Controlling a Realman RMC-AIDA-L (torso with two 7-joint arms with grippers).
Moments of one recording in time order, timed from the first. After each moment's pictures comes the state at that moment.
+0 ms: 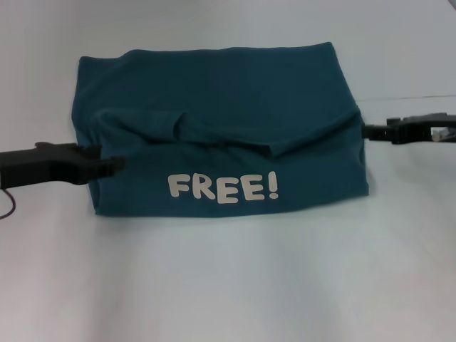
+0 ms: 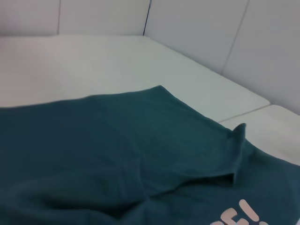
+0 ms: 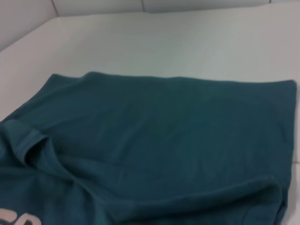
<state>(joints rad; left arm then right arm) -0.53 -2.07 0.86 0.98 2.07 1.26 -1.93 0.51 2.06 -0.93 -1.09 -2.28 -1.05 2.26</state>
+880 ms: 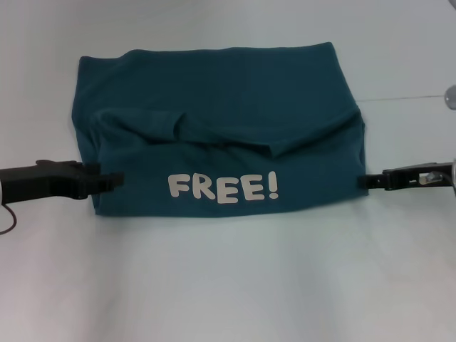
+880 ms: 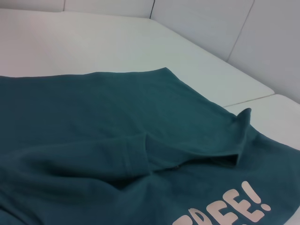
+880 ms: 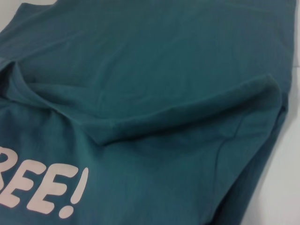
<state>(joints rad) -0.53 -2.06 0.84 0.91 2.10 1.25 -1.92 0.55 2.04 -0.93 -0.85 -2.35 -0.99 2.27</state>
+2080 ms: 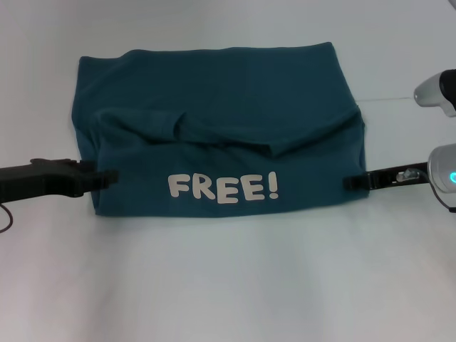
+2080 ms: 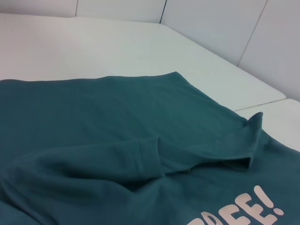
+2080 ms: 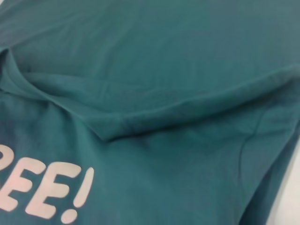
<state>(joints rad) -0.53 -2.07 0.82 0.90 2.10 1.22 -1.91 0.64 2.05 -0.92 -0.76 -2.45 -0.94 2.35</state>
